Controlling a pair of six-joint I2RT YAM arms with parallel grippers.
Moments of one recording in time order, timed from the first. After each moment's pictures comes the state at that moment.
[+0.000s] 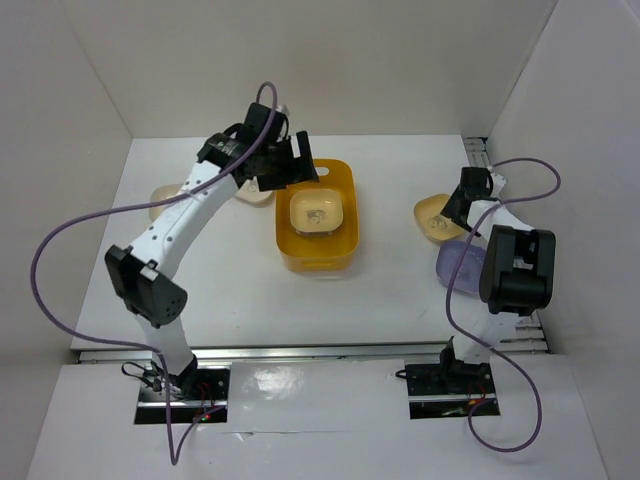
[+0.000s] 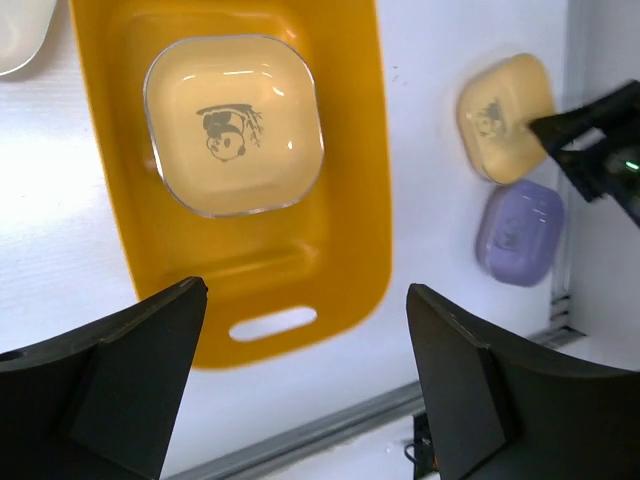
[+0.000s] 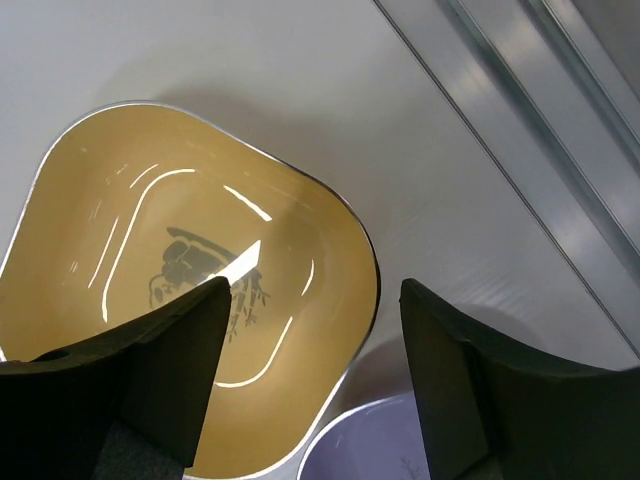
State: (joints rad) left arm -0.50 1.81 1.99 -0.96 0.02 -0.63; right arm -0.16 1.74 1.09 -0.24 0.33 0.44
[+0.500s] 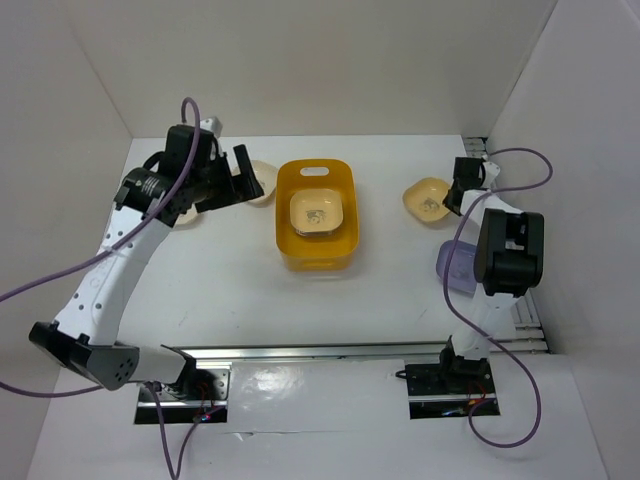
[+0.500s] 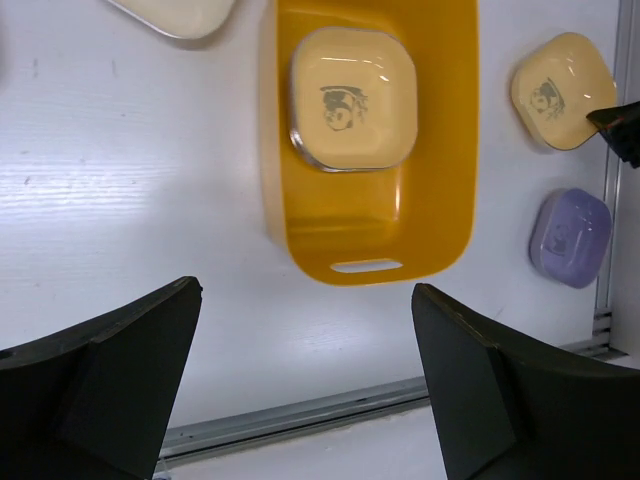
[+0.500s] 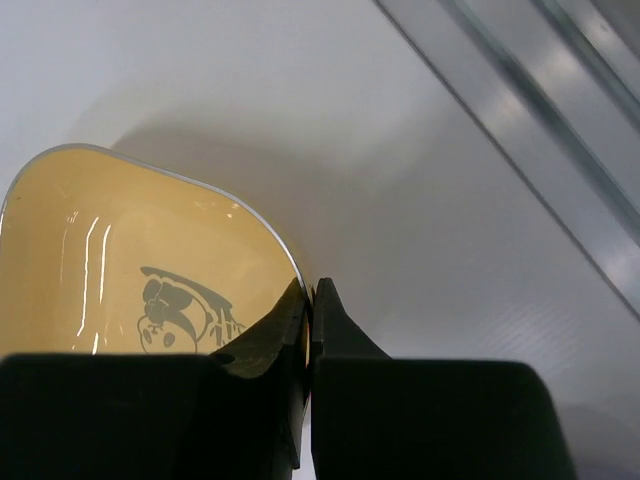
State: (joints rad) left arm -0.37 1.38 1.70 -1.02 -0.02 -0.56; right arm -0.14 1.89 1.19 -0.11 0.32 0.49
